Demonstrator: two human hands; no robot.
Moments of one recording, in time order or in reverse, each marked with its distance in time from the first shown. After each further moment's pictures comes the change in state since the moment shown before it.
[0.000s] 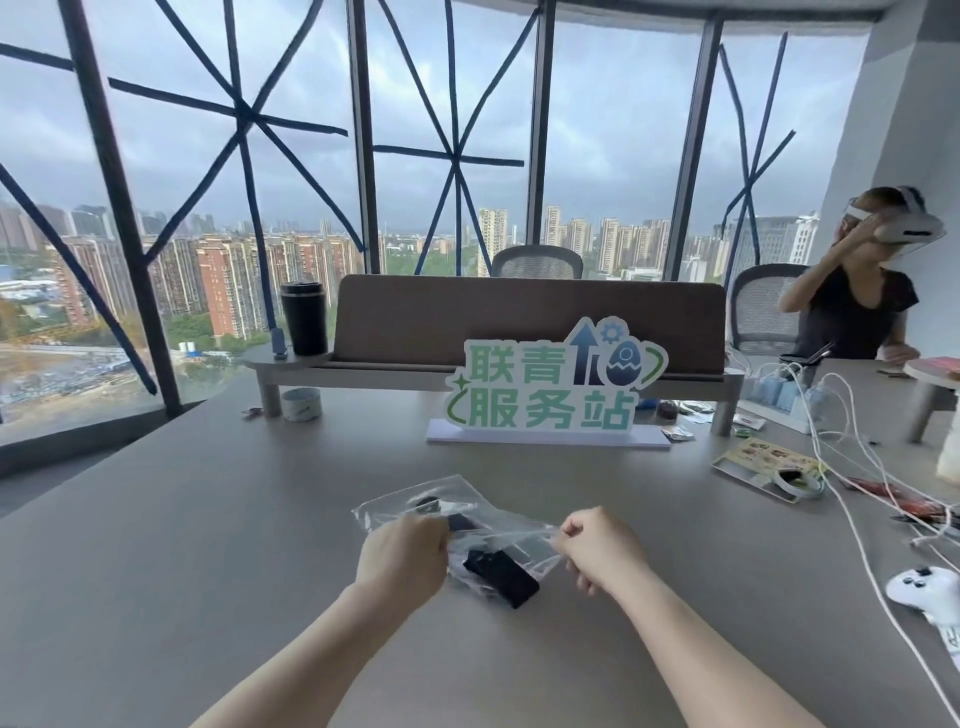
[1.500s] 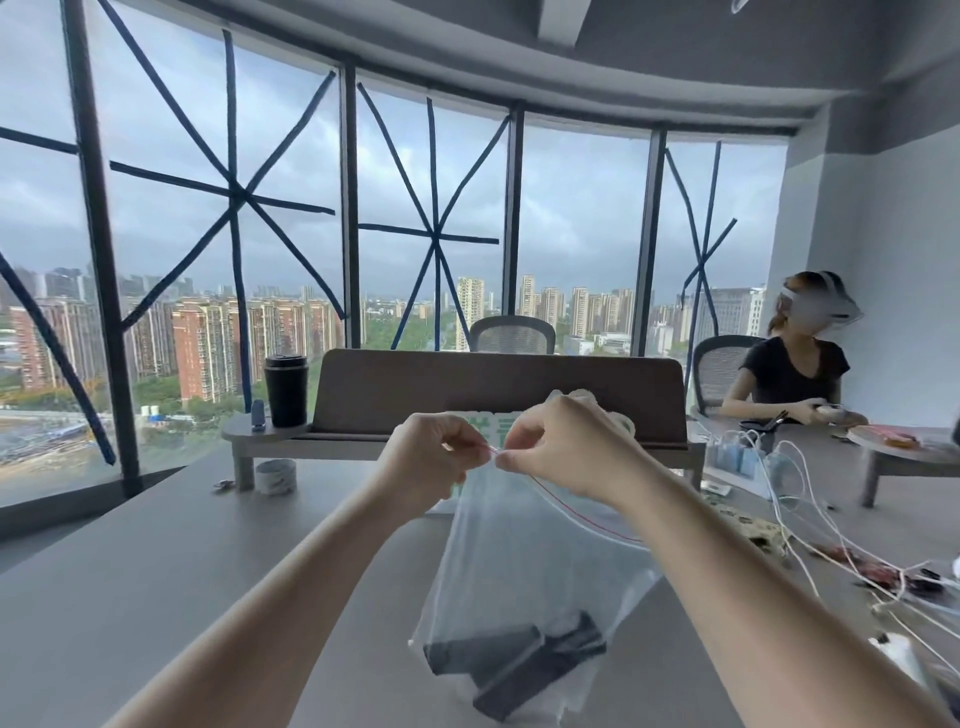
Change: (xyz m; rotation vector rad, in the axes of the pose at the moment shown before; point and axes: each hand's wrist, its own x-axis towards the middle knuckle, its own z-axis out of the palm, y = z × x) left_hand 0.029 0.070 -0.163 -0.876 0.177 0.205; right_hand -0.079 -0.146 -0.157 -0.260 0.255 -0.580
